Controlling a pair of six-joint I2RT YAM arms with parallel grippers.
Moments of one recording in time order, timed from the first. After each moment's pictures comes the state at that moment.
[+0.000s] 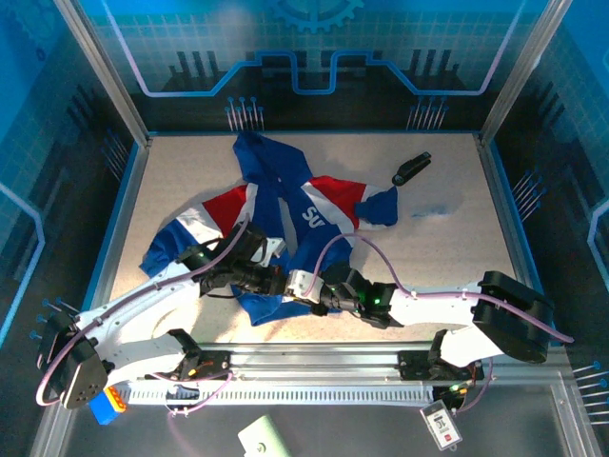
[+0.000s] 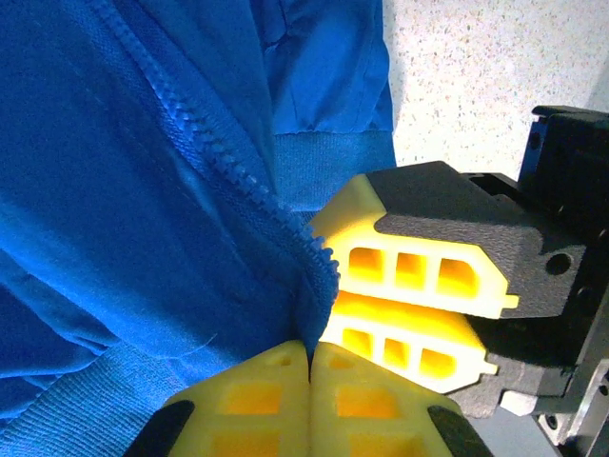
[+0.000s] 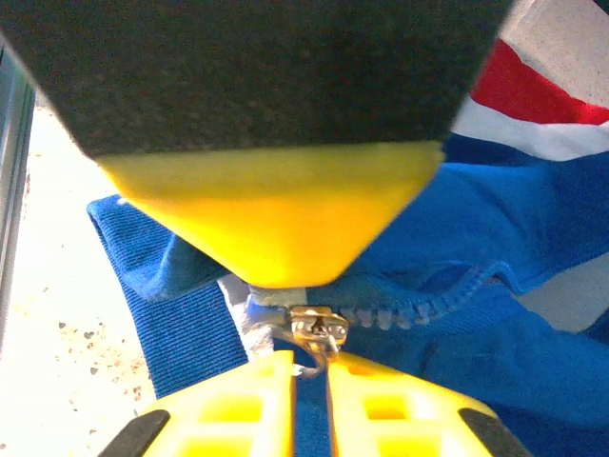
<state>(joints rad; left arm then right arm) -0.68 1.11 0.80 -0.71 0.40 -0.56 1.09 1.38 0.53 0.32 -0.02 -0.30</state>
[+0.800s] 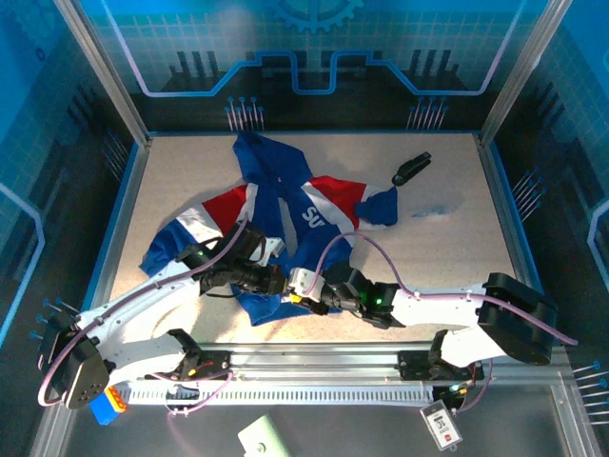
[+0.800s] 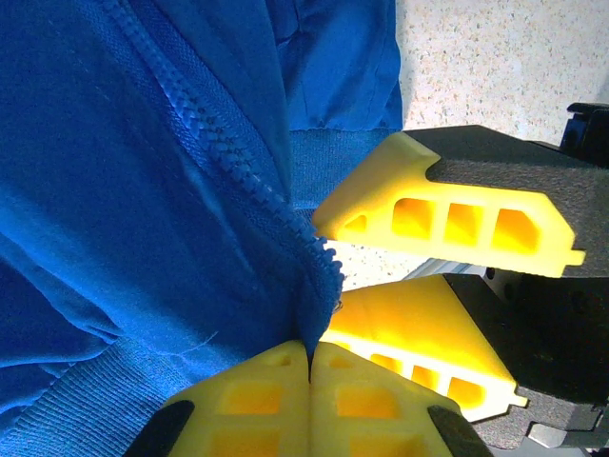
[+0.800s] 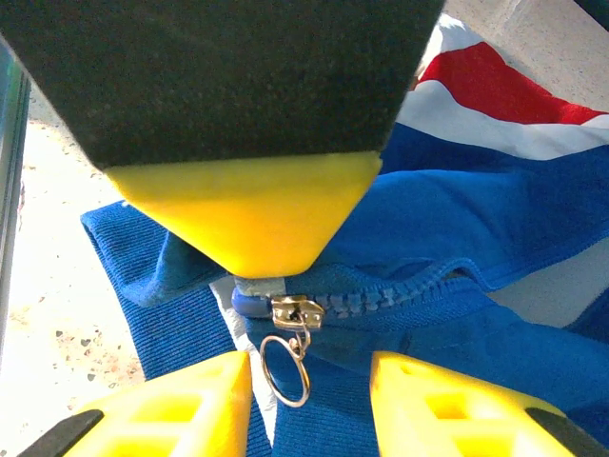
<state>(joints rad) -0.66 1.11 0.80 -0.72 0.41 -0.55 1.09 1.36 0.53 0.31 0.00 -0.28</state>
